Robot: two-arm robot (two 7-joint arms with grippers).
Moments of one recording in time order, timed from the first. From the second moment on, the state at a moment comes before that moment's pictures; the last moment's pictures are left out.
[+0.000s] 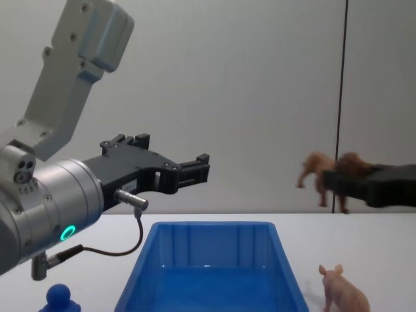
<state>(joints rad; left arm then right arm) -0.24 0.38 0.45 -1.63 -0.20 0.01 -0.01 0.16 0.35 -0.21 -1.60 0.35 0.14 0.45</state>
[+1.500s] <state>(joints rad) -0.24 0.38 0.45 -1.63 -0.20 0.01 -0.01 0.30 0.27 -0.29 -1.48 0.25 0.26 0.56</state>
